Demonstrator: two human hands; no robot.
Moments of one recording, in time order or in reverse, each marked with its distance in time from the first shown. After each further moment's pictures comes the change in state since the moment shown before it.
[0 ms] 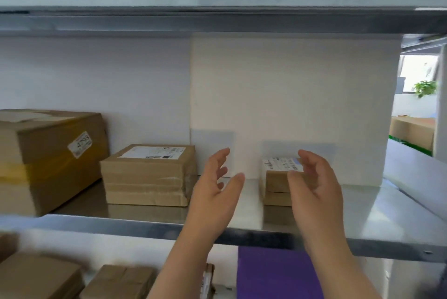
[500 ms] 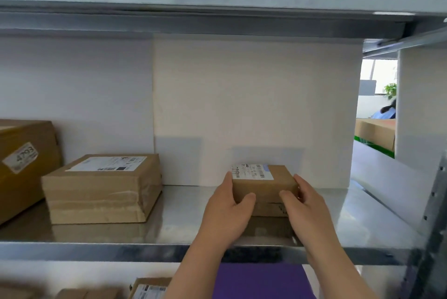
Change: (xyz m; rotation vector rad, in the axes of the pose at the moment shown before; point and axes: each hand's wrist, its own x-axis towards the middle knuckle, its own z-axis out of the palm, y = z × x) left_hand 0.019 -0.010 0.088 0.186 -0.204 -0.130; right_hand 0.048 0.054 -0.047 -0.208 -0.103 0.286
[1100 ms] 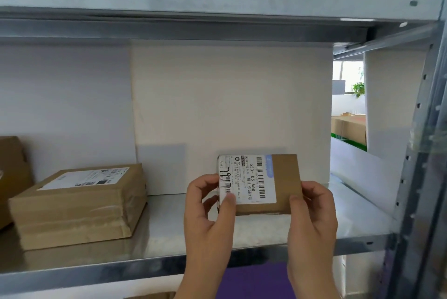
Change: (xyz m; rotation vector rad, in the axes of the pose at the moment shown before) left_hand -0.026 -0.005 0.005 -0.554 0.316 0.279; right_hand -0.046 -0.003 0.008 0.539 0.381 -0.207
